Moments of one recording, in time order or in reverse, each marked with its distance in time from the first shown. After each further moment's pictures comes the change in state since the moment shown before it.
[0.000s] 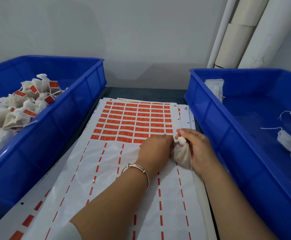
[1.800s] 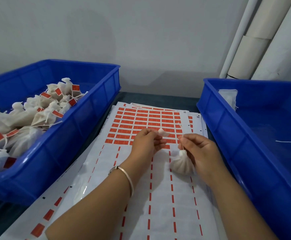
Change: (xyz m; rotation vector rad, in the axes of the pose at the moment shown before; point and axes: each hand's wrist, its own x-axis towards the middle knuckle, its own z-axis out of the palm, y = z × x) left_hand -0.013 -0.030 -0.052 -1.493 0.273 -0.836; right_hand -0.036 -0.014 0.035 -0.330 -0.097 -0.235
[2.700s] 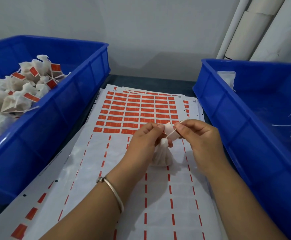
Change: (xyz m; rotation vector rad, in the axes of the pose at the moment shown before) left_hand -0.038 -0.009 -0.006 0.250 -0.195 0.083; right_hand -0.004 0.002 0.006 -0.085 0.064 -0.129
